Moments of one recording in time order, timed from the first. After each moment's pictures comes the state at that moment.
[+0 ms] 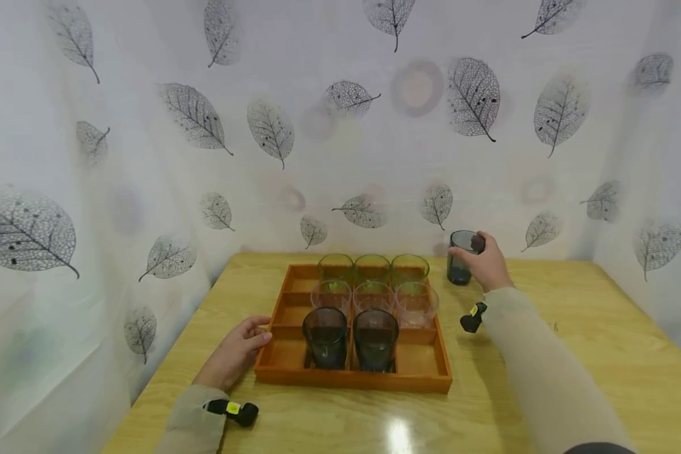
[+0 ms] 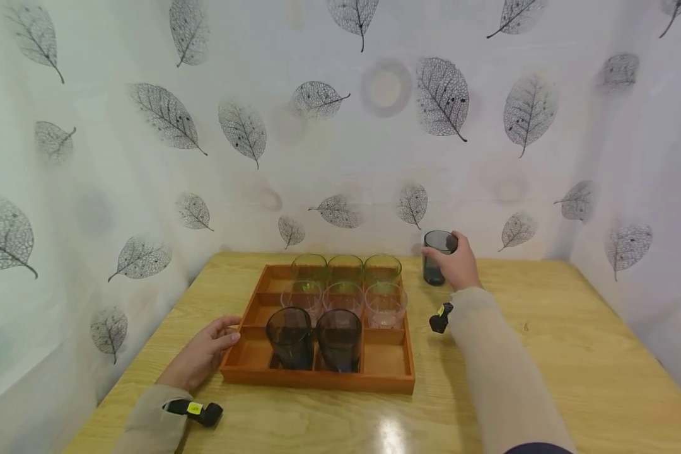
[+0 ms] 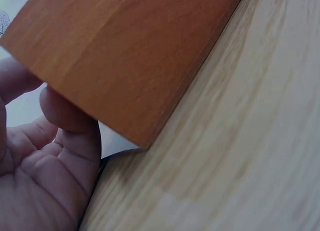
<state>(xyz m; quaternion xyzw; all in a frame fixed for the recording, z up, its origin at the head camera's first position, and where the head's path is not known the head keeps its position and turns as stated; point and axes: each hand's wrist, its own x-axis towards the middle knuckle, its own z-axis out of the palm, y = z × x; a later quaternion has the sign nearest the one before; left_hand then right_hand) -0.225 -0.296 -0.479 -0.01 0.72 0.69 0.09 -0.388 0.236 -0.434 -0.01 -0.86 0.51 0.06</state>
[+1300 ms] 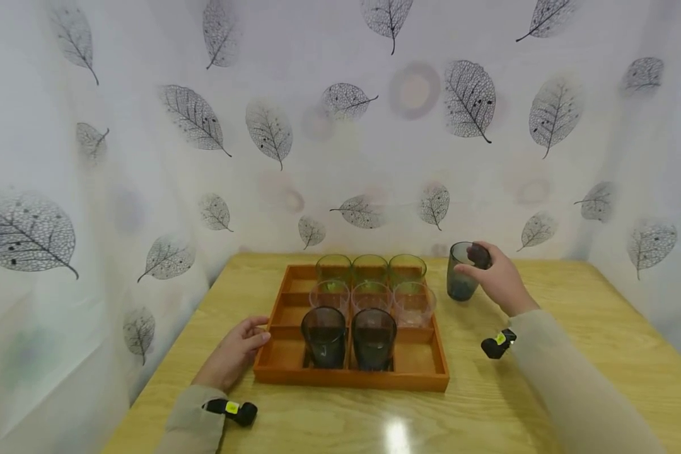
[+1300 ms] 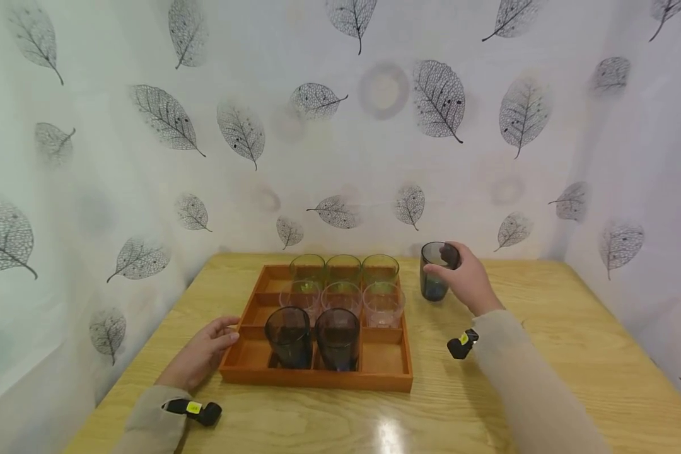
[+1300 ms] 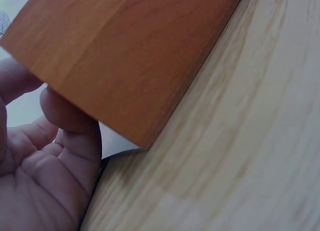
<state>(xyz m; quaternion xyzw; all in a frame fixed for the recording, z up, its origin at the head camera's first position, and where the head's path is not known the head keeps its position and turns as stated) -0.225 -0.296 -0.480 -0.01 0.72 0.69 0.09 -0.333 0.248 -0.415 0.06 -0.88 0.46 0.05</state>
